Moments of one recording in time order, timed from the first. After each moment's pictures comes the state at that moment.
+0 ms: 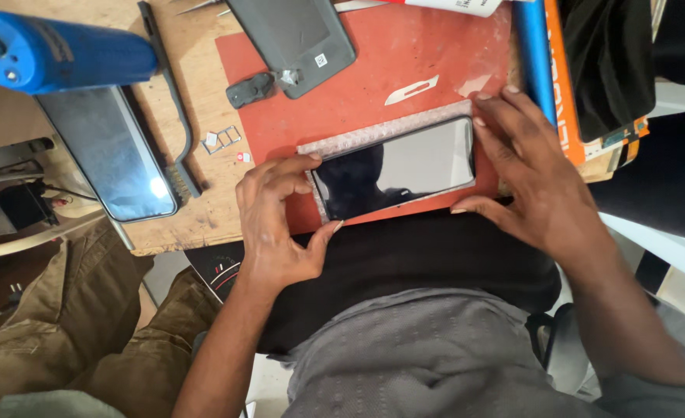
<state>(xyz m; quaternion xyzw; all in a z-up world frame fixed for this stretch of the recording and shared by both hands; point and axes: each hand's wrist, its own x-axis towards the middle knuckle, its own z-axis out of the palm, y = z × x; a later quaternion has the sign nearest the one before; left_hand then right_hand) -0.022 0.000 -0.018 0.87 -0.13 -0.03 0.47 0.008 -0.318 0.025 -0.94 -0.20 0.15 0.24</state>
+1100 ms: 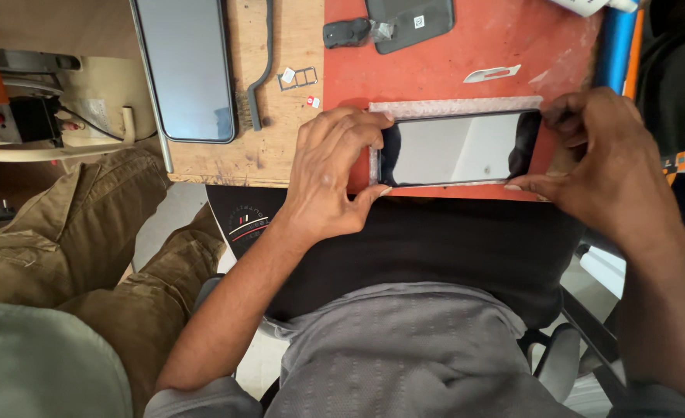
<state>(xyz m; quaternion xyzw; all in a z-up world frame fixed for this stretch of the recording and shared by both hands) -0.024 0.016 -0.008 0.85 -0.15 -0.02 0.50 0.030 -0.291 0.053 -0.95 -0.13 0.18 0.21</state>
